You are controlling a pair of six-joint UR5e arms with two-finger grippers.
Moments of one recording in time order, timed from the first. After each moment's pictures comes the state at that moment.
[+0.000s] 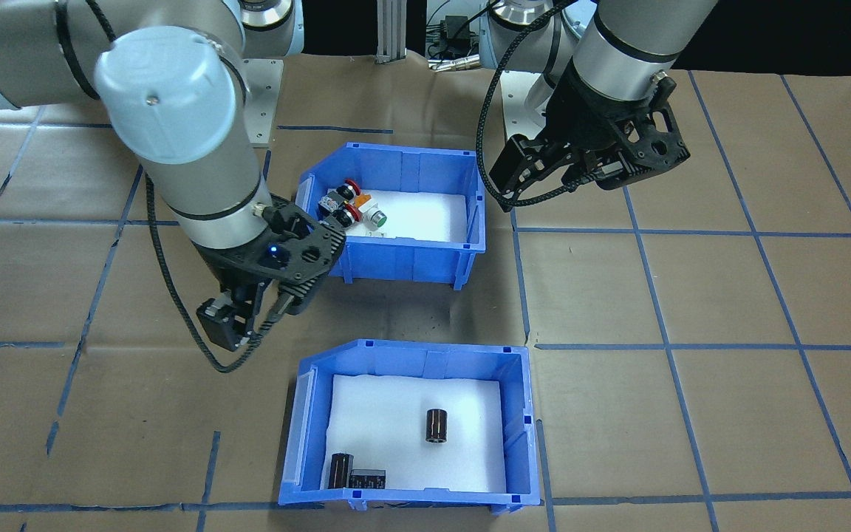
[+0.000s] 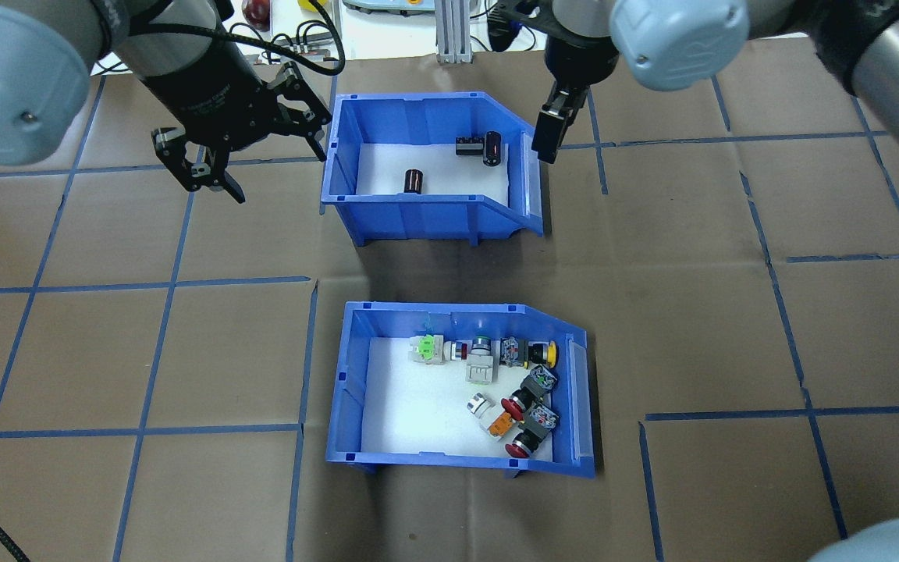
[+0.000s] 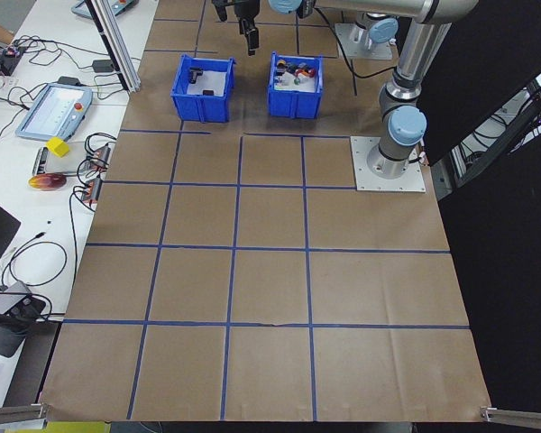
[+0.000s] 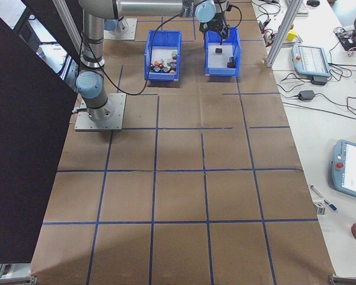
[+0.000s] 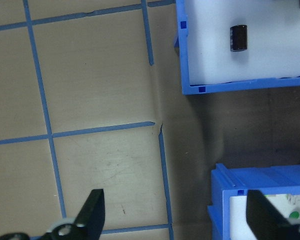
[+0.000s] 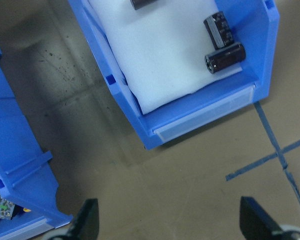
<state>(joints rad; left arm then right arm) -1.64 -1.59 -1.55 -1.57 1.43 -0.59 1.78 -1.20 1.29 -1.72 -1.54 -0.96</state>
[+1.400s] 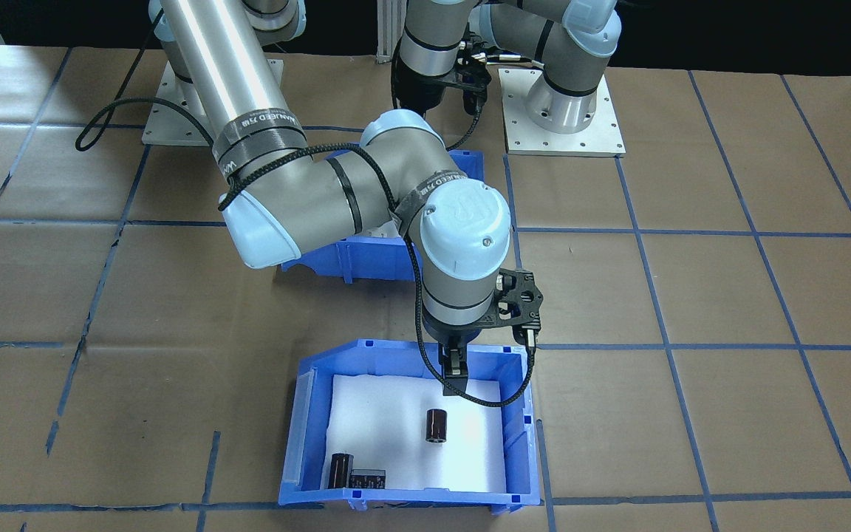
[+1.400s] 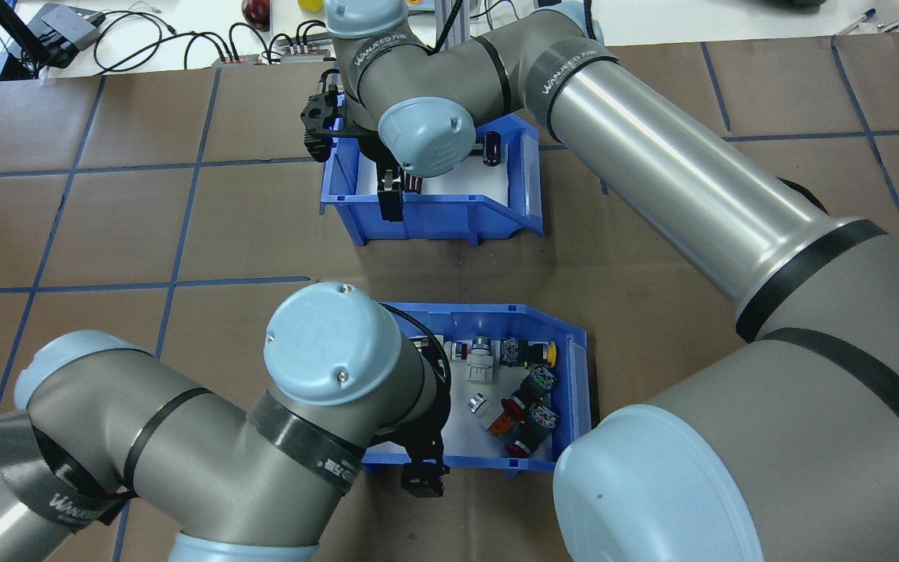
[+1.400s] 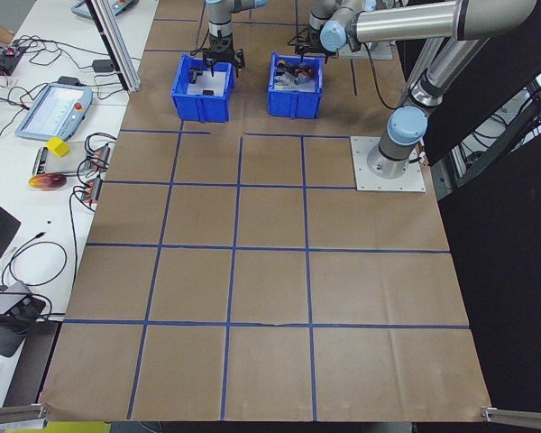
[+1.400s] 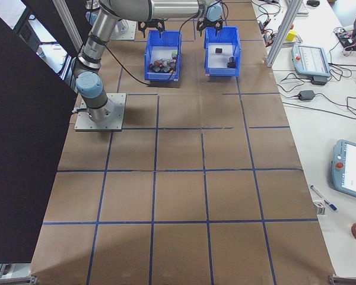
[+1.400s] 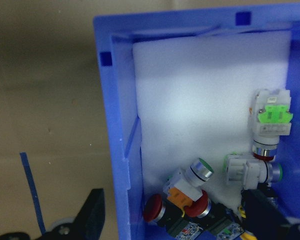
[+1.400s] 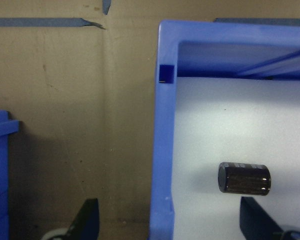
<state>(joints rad) -2.11 -1.43 -2.15 -1.06 1.44 -2.11 2.03 -0.89 1.15 -1.85 -1.54 -1.12</state>
